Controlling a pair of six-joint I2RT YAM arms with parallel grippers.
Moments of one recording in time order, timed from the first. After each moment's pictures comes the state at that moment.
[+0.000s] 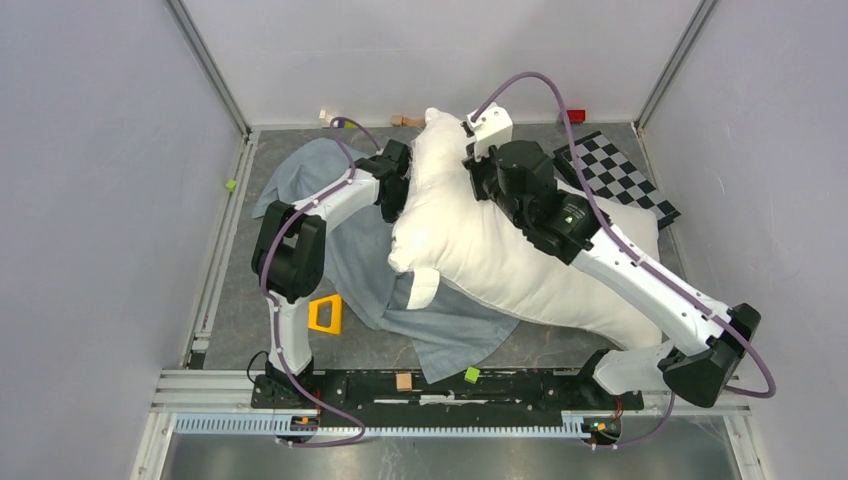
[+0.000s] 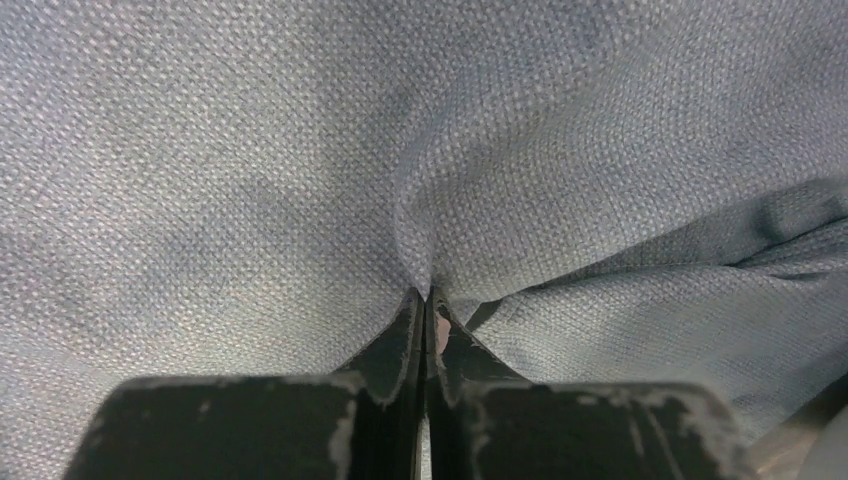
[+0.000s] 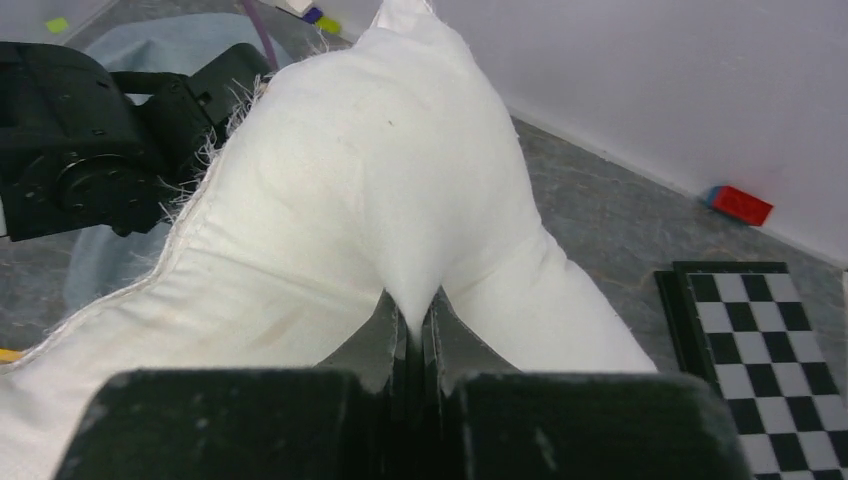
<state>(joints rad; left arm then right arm) -0.47 2.02 1.57 -0.69 0.01 -0.53 0.80 1.32 1.43 -0.38 0.41 -0.05</state>
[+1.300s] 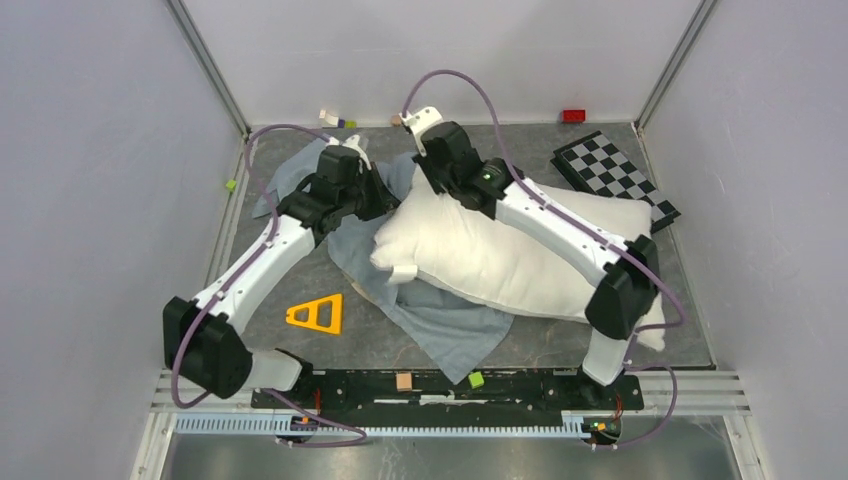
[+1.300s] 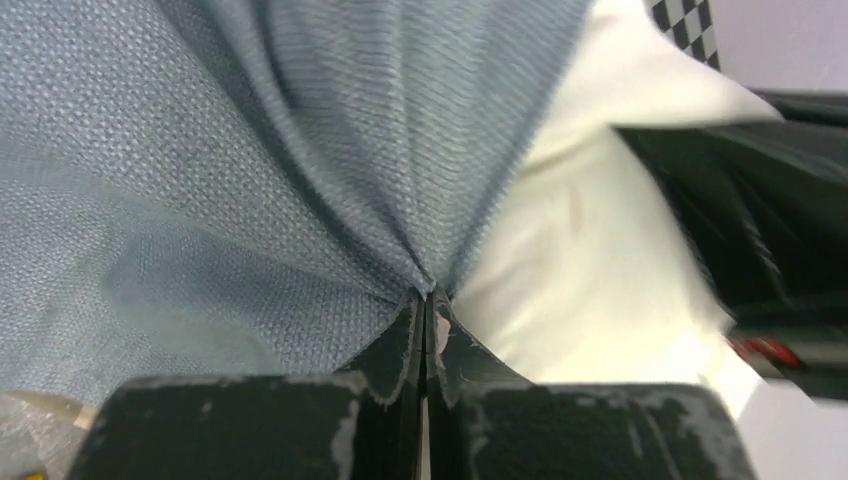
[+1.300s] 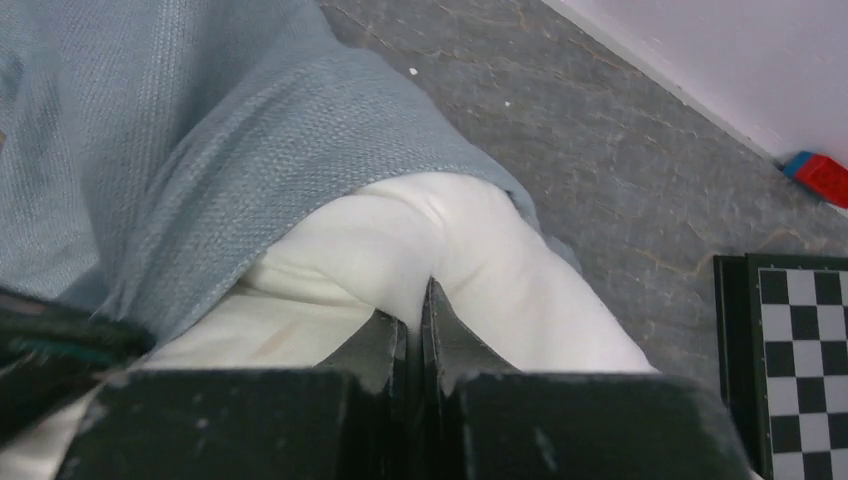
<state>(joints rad) -0.44 1.39 1.21 -0.46 0.15 -0.67 0.78 1.76 1.69 -0.52 0.37 -0.04</state>
